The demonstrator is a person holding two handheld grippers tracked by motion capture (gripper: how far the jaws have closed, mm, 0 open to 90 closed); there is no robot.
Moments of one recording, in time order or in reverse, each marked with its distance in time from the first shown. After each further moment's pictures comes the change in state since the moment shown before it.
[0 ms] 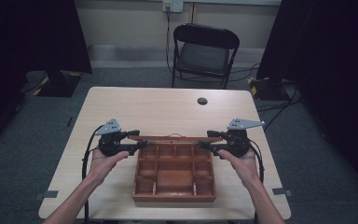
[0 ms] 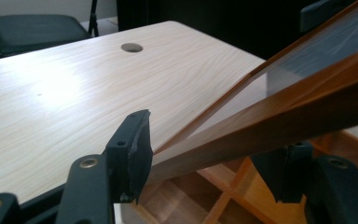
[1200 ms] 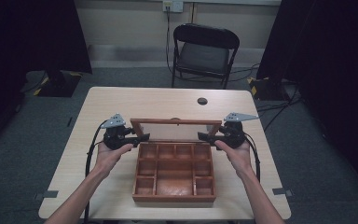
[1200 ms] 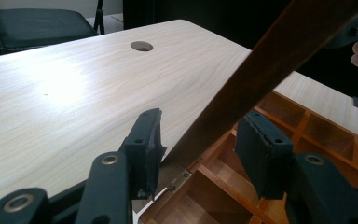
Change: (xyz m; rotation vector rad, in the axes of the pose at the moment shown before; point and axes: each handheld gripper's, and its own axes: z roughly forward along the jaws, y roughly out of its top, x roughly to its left) left arm 0.017 0.002 0.020 -0.004 0.018 -0.019; right arm -0.033 -0.003 0.026 -0.006 -0.051 0.051
